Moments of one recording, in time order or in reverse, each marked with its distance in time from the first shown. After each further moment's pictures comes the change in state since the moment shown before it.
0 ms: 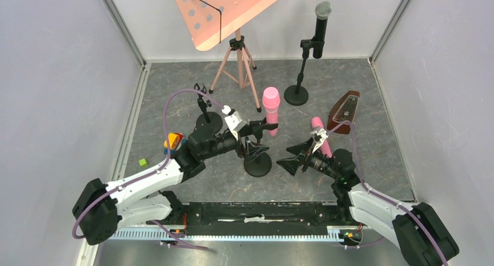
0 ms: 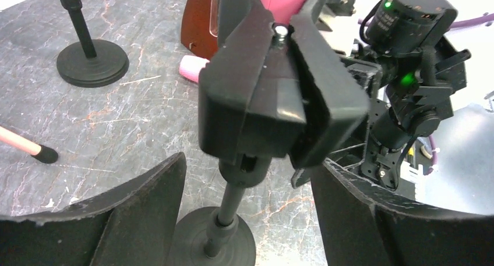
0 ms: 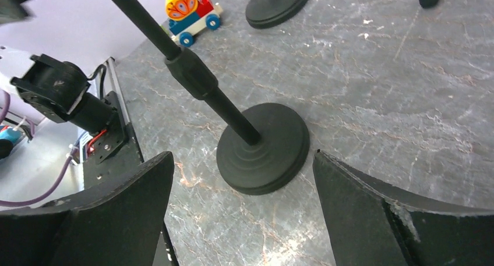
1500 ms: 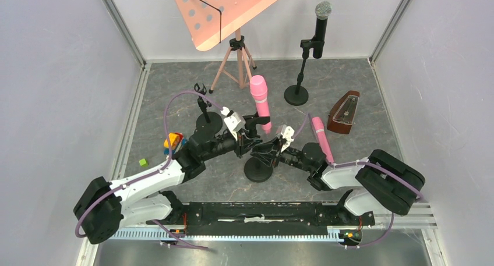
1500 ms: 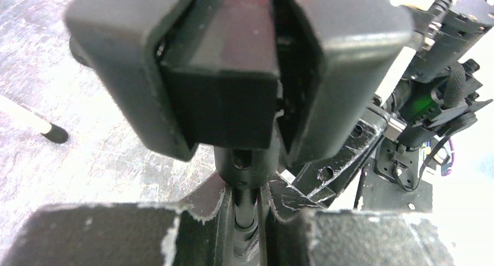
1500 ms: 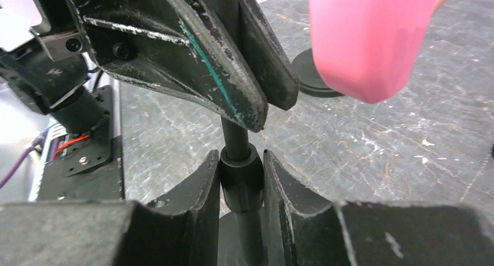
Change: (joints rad) left arm 0.019 0.054 -0.031 0.045 -0.005 0.006; right arm 0.348 0.539 0.244 0.425 0.169 -0.249
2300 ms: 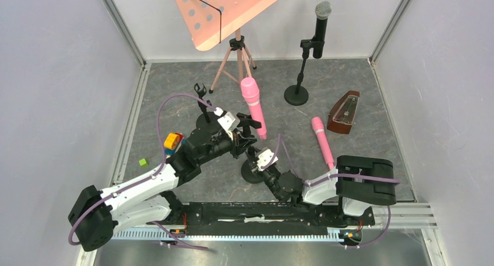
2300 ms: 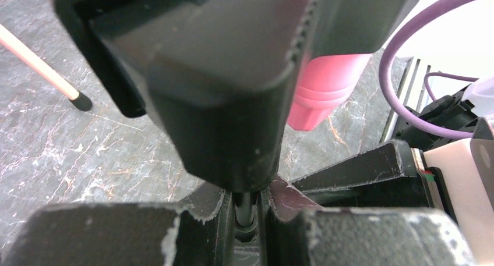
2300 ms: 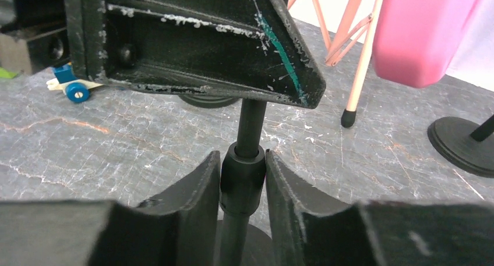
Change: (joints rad) left arm -0.008 -0.100 -0.016 -0.109 -0.137 -0.056; right arm 0.566 0.206 0.121 0.180 1.172 -0.418
